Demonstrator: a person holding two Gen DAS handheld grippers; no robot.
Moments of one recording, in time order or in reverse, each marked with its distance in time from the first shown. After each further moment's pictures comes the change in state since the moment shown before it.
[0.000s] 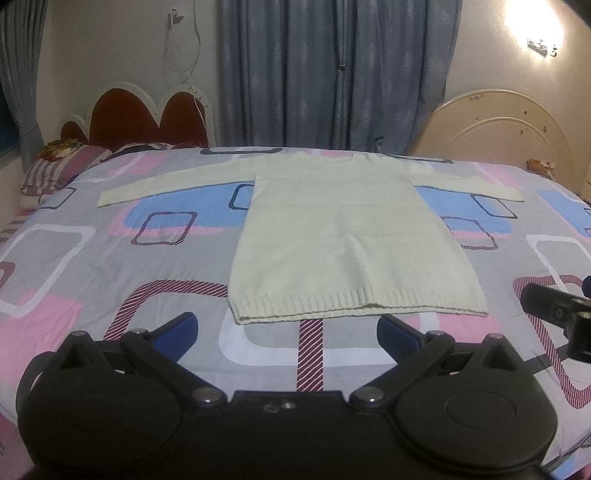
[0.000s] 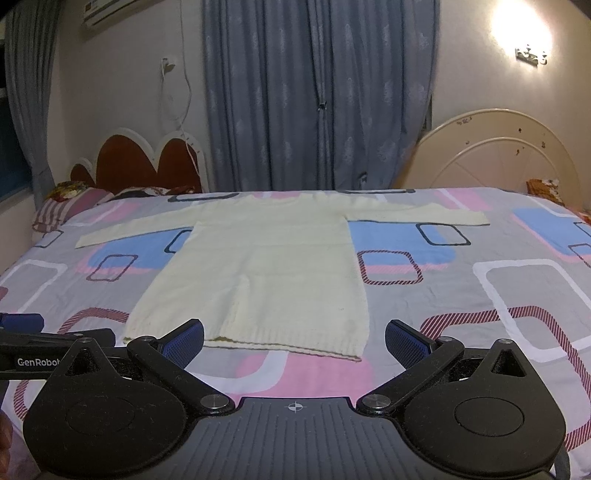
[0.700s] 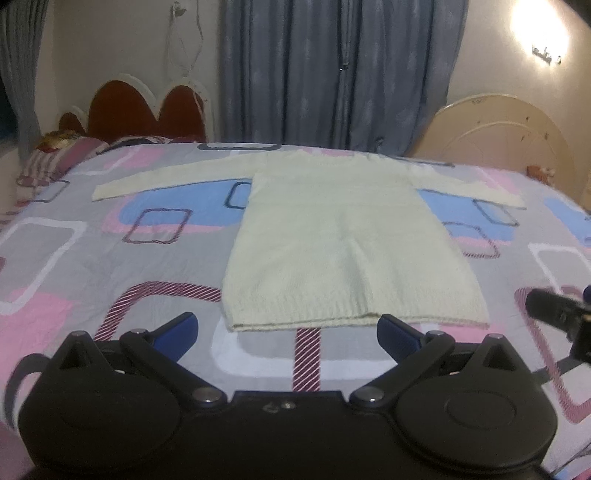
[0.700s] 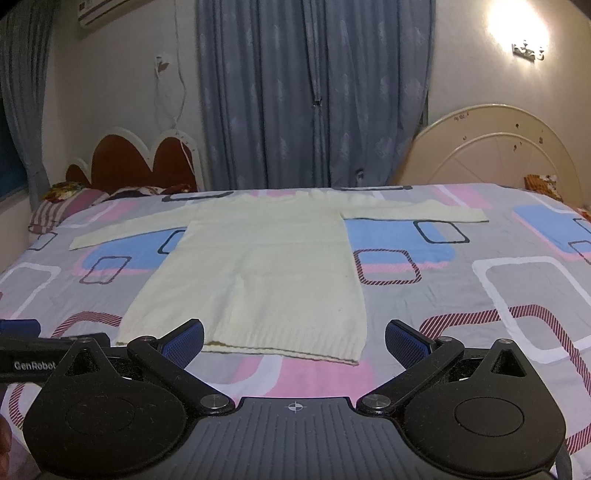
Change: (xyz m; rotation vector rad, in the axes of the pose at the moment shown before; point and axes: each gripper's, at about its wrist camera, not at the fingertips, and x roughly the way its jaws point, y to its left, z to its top) left arm 0.017 0.004 0.010 -0.036 0.010 -0.031; right arm 0.015 -0.005 0.006 0.011 0.010 -0.015
